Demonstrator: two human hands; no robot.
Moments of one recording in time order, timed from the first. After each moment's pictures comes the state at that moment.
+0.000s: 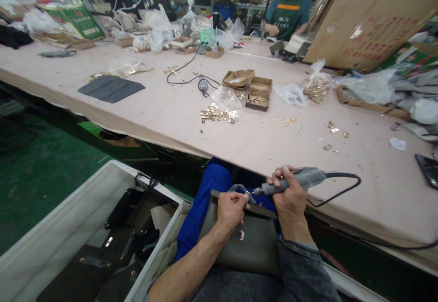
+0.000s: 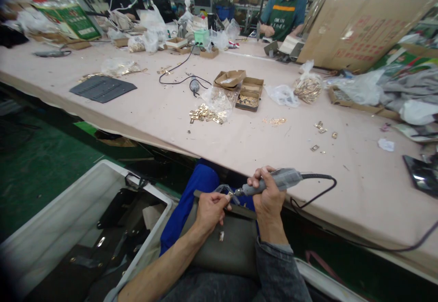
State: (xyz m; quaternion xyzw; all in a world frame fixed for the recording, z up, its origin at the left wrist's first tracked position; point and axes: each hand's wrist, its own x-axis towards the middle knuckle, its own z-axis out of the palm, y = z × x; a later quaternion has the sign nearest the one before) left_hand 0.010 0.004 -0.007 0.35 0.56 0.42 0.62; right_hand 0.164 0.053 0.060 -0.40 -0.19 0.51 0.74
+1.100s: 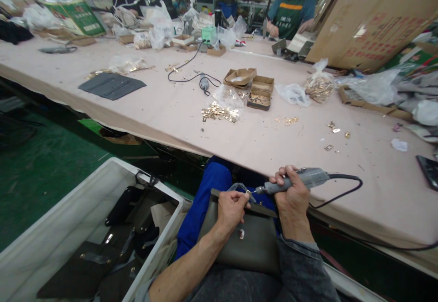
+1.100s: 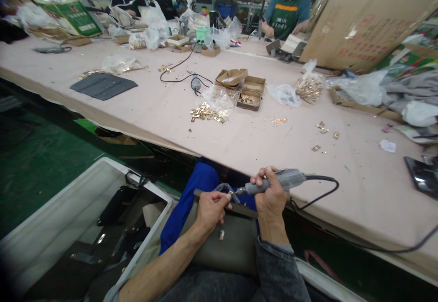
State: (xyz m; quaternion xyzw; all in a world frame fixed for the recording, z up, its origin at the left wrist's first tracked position) left_hand 0.011 0.004 -0.009 0.36 0.56 0.42 0.61; right_hand 0.168 0.057 0.056 -0.41 -0.16 0.49 0.76
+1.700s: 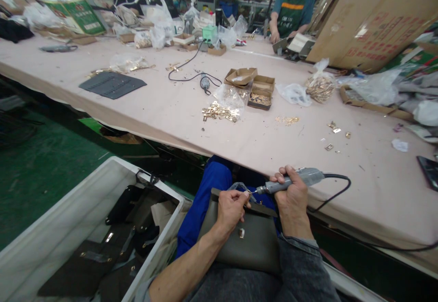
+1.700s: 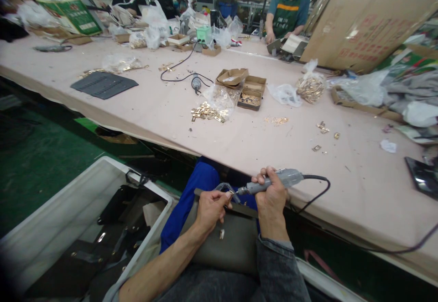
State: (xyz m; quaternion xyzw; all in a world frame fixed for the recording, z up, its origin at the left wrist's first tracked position) left_hand 0.009 0.003 -0.010 0.36 0.56 0.43 0.61; right_hand 0.177 0.062 0.042 -0.42 -0.09 0.52 0.73
